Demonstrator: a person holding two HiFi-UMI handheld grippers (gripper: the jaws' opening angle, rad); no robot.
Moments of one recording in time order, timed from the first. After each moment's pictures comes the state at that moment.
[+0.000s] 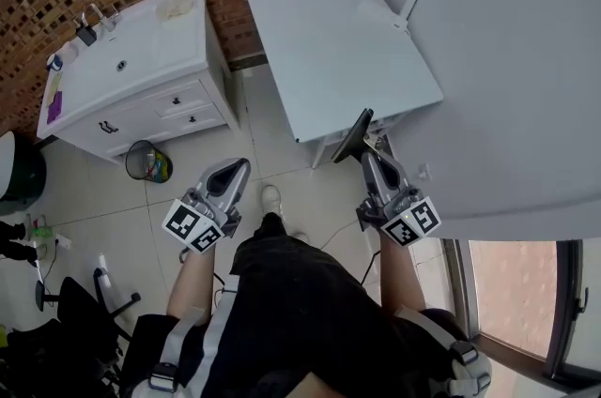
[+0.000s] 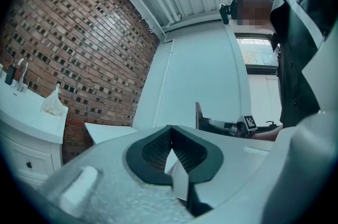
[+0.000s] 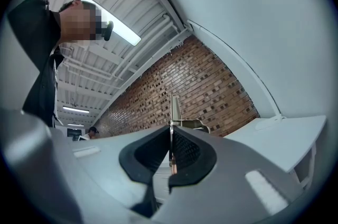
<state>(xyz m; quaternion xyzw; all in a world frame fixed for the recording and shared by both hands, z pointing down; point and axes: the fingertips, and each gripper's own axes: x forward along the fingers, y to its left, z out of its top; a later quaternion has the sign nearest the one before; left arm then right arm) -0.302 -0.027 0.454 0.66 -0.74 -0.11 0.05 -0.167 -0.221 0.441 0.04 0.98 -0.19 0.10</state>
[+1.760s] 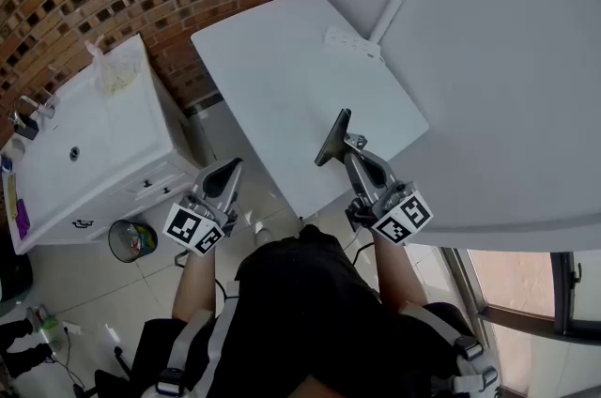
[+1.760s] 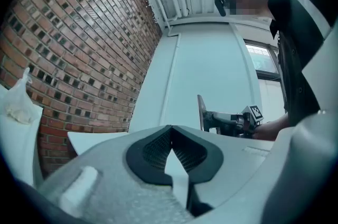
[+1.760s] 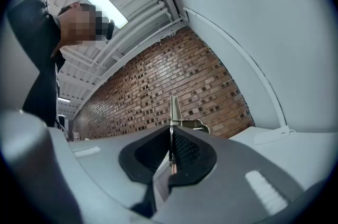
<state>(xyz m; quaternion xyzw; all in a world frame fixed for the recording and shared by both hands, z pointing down) -0.524 -0.179 0.469 0.72 -0.68 -0.12 0.05 -0.365 -0.316 0.429 -0.03 0.98 -0.16 0.07</state>
